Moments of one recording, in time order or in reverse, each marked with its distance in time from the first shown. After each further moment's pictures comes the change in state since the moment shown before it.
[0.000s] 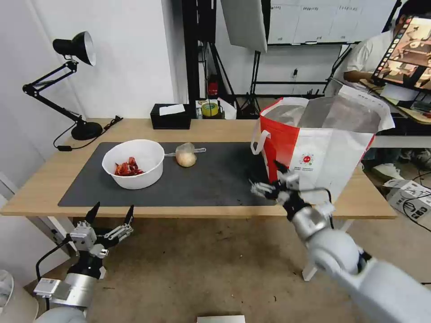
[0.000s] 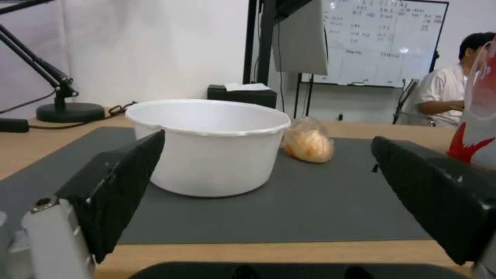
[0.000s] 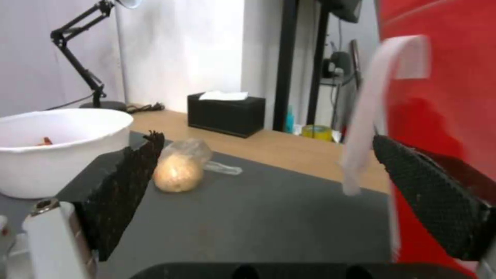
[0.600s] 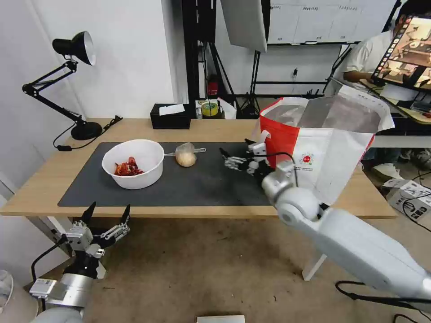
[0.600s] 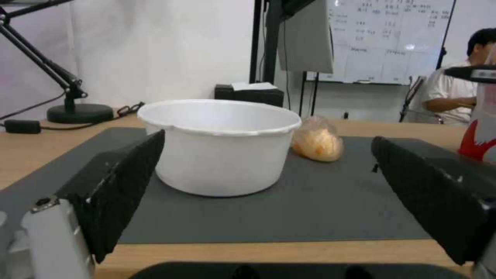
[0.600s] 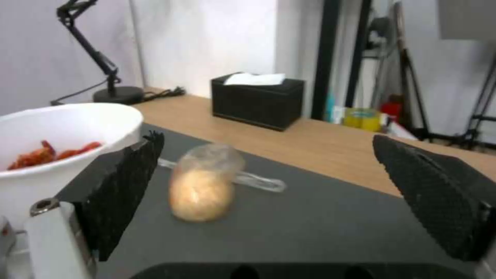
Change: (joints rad) left arm 0.003 0.007 -0.020 0.007 -0.004 0.001 -0.001; right arm 0.468 0.203 -0.350 -0.320 0.185 -0.085 0.003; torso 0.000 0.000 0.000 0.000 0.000
